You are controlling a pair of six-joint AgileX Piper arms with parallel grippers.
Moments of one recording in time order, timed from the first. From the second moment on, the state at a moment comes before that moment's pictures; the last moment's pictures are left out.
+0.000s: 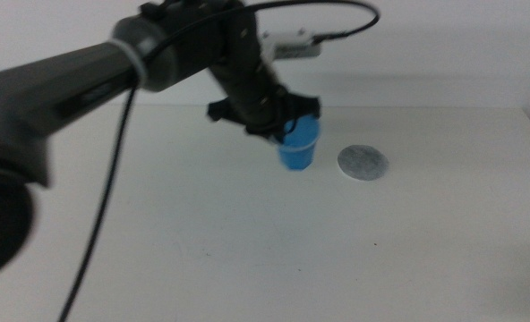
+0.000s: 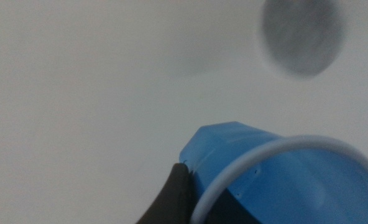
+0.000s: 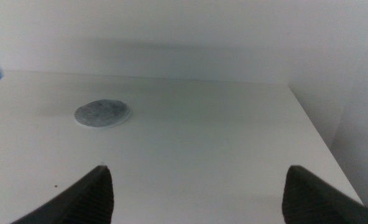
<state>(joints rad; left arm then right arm) -0.55 2.05 -1.83 -0.11 0.97 -0.32 0.03 0.00 0.00 -0.03 0.24 -0.02</state>
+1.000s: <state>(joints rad) -0.58 2.65 -2.72 -0.23 1.05 -0.31 0.03 0.00 0.00 -0.03 0.24 -0.02</state>
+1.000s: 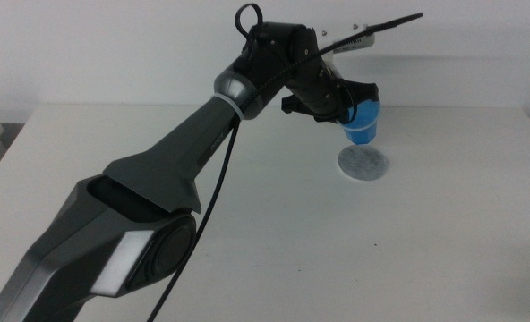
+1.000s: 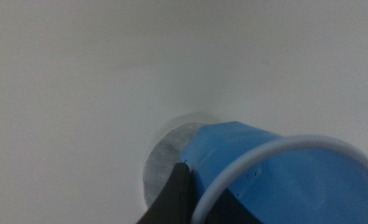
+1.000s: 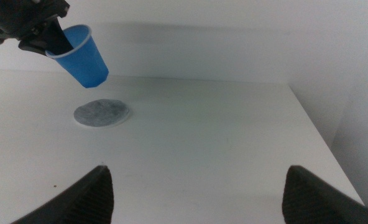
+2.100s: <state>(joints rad) -0.60 2.72 -2.72 -0.24 1.07 -0.31 0.03 0.00 0.00 -0.03 0.24 -0.02</state>
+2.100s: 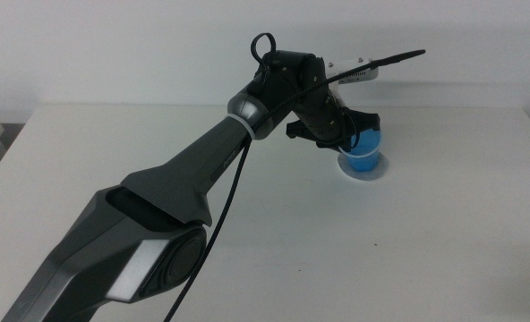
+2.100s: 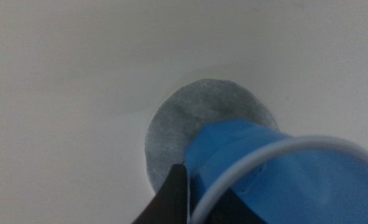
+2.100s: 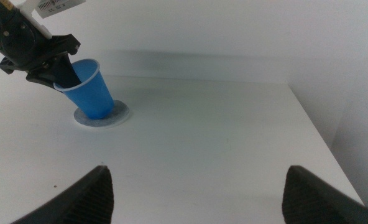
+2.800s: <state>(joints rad) -0.60 2.72 -2.72 -0.24 1.06 -0.27 0.03 0.00 0.00 -0.03 0.24 -0.02</state>
